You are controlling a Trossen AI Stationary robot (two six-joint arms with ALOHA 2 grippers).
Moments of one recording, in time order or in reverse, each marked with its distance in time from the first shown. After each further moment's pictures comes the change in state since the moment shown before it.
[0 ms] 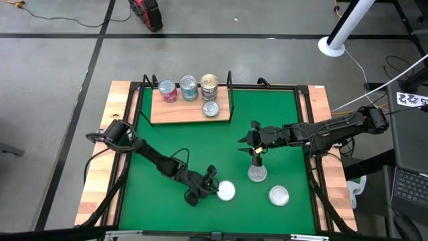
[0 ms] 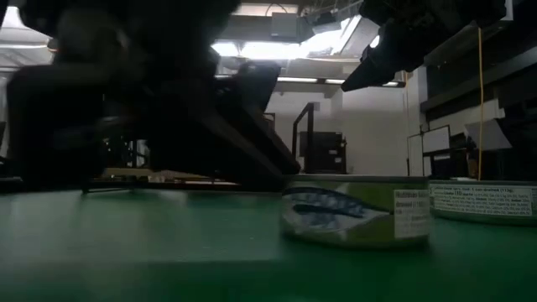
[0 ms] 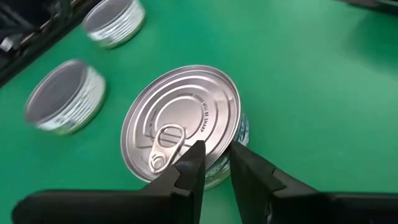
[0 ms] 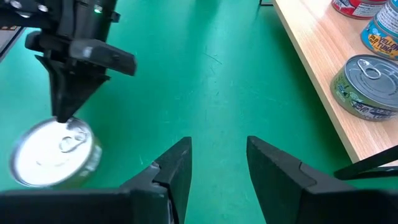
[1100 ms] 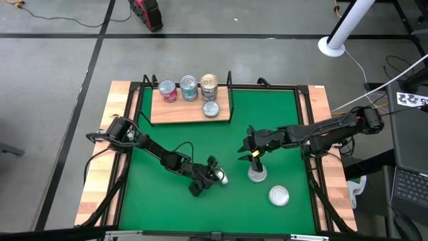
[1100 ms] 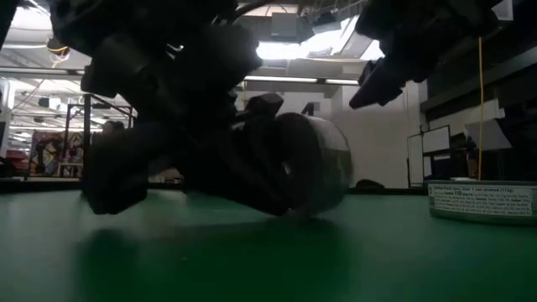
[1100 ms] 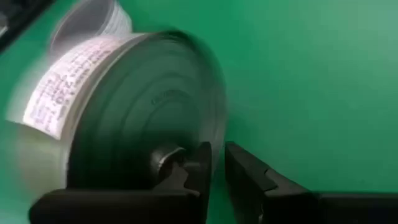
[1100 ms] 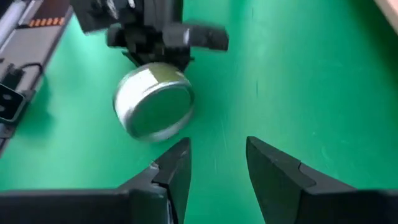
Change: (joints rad) left arm 0.093 0.006 -0.005 -0.081 -0.033 0.051; right arm 0.001 0.076 0.000 -0.005 -0.192 0.113
